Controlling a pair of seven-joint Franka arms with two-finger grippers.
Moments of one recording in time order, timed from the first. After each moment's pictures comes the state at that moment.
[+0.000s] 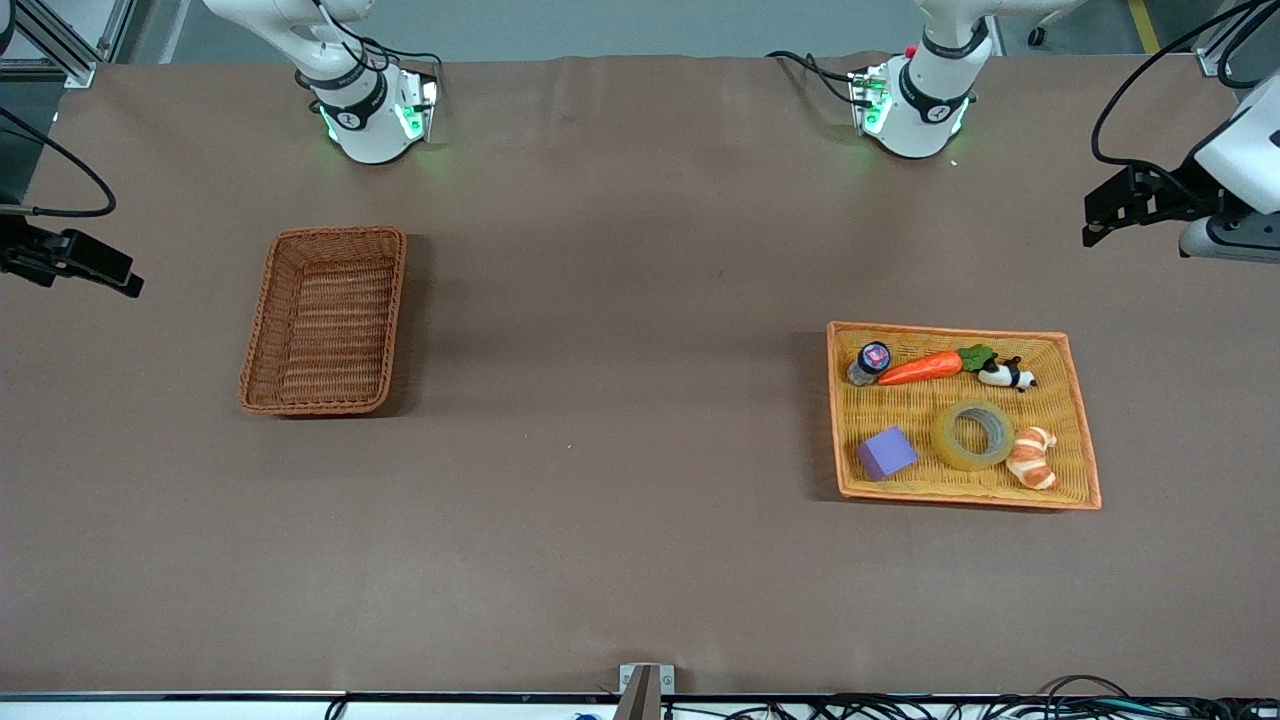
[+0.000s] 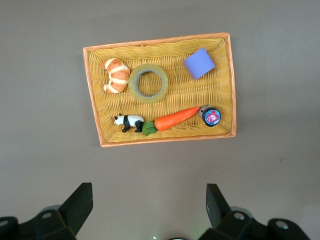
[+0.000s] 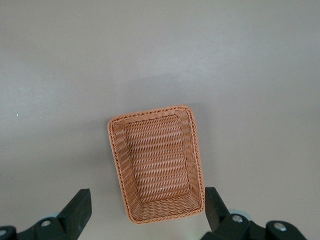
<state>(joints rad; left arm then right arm) -0.04 -0.04 -0.06 -1.57 0.02 1.51 0.07 -0.01 0.07 -0.04 -1.46 0.00 1.49 0.09</state>
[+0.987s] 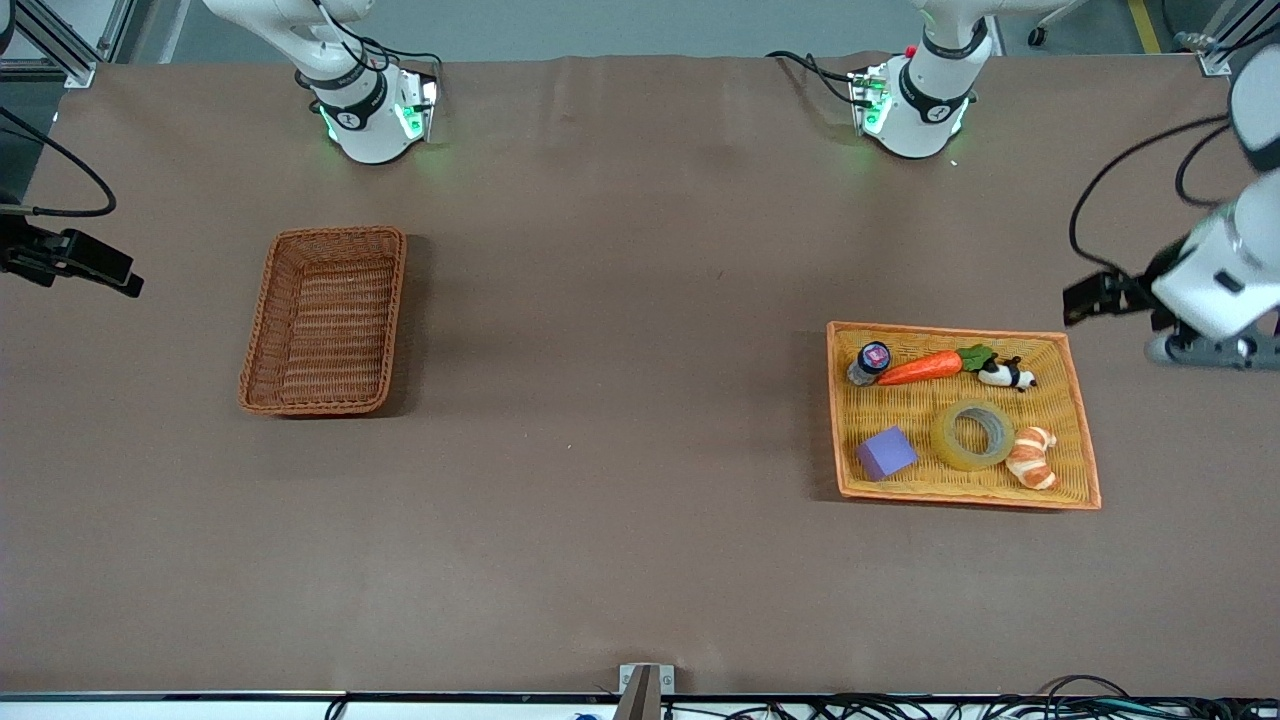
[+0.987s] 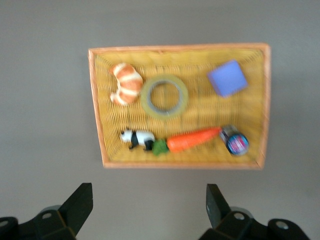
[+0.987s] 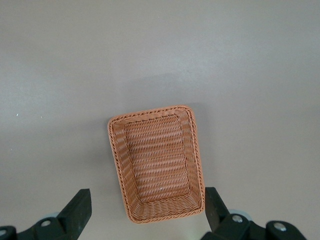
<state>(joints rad) 0.03 0.16 -0.06 -1.63 0.05 1.74 0.04 -0.01 0.07 -0.04 -1.46 0.00 1.49 0.09</state>
